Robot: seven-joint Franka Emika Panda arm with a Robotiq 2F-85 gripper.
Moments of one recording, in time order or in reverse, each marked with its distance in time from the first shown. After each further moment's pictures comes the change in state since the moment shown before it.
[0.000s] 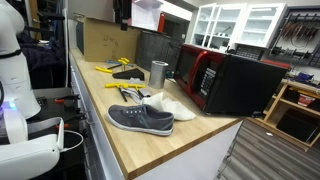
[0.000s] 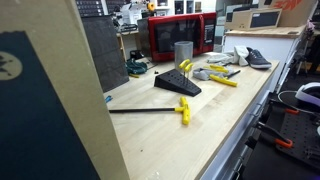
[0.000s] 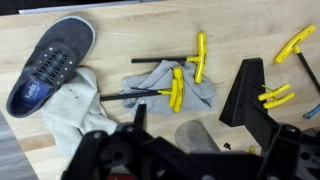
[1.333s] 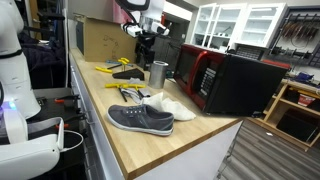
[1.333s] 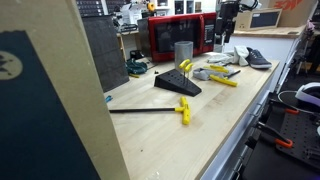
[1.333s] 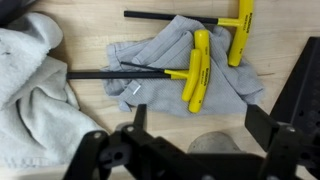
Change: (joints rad) arm 0.041 0.521 0.107 0.047 0.064 0.393 -0.025
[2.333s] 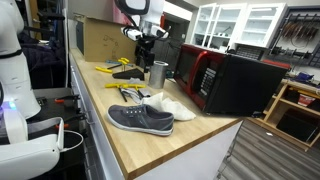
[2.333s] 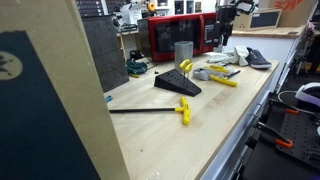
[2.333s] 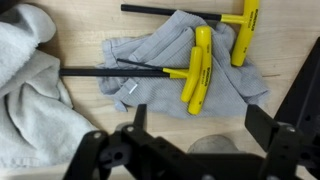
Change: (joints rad) arm -0.011 0.028 0.032 -0.012 -0.004 0.046 0.000
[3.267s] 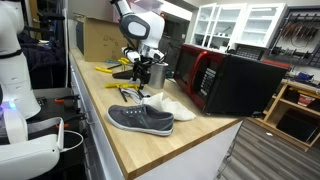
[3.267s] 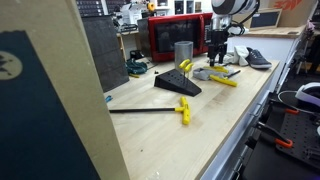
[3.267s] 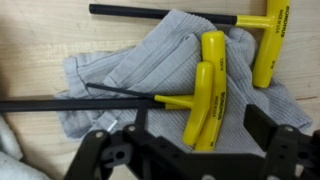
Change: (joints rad) arm -0.010 0.207 0.045 -0.002 0.061 0.108 0.000
